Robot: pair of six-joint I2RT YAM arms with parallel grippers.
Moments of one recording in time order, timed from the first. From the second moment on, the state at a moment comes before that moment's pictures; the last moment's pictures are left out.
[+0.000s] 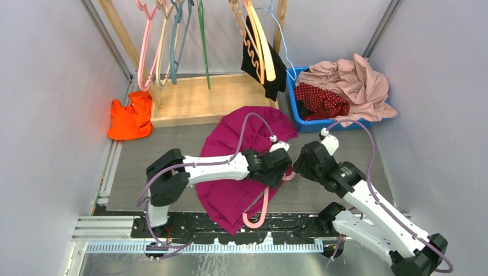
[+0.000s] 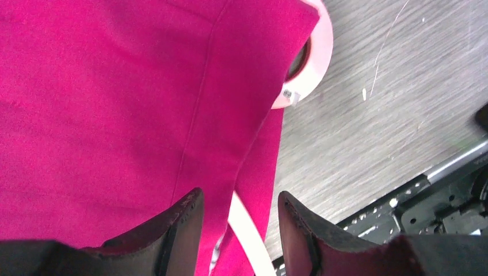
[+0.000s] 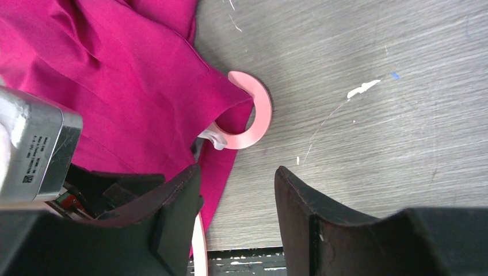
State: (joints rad) left arm -1.21 1.89 1.41 -0.59 -0.18 -0.69; right arm 0.63 0.74 0.71 -0.88 0.37 0.94
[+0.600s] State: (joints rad) left arm -1.15 1.91 1.27 -0.44 -0.17 -0.68; right arm 0.57 0.88 0.47 -0.68 0.20 0.97
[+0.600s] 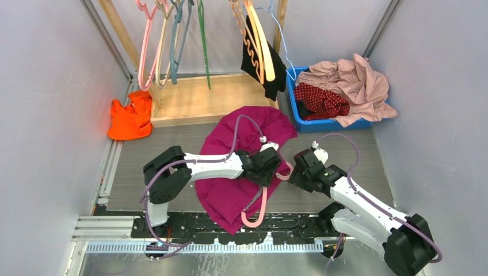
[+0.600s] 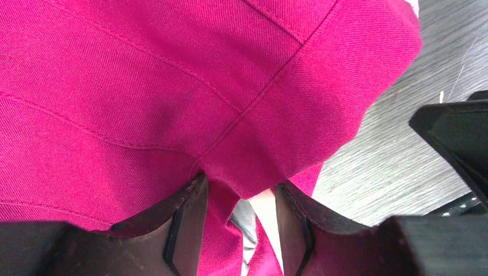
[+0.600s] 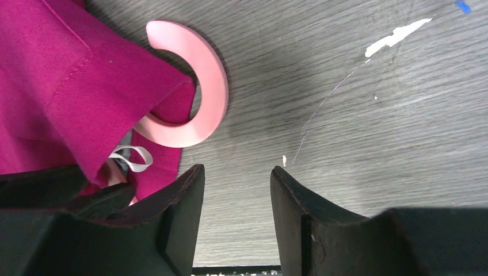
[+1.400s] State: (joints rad) left arm -1.12 1.83 1.14 -0.30 -0.11 -0.68; right arm 0.57 1.08 0.45 -0.42 0.25 1.08
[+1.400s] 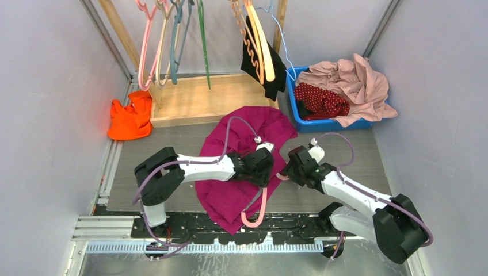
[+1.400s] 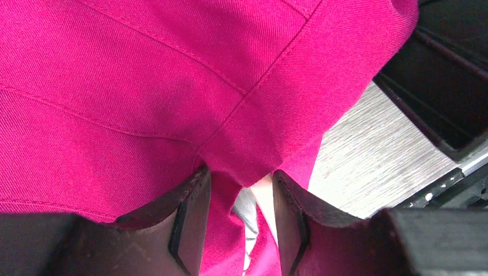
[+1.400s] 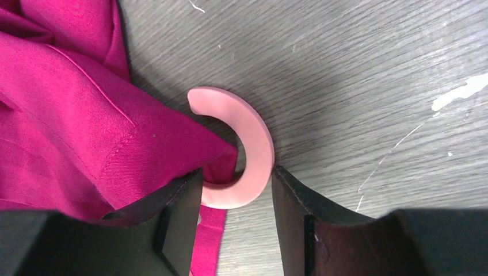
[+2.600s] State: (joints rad) left arm -1.12 1.55 0.96 -0.33 -0.03 -0.76; right arm 0.57 0.59 0.14 -0.14 0.26 1.12
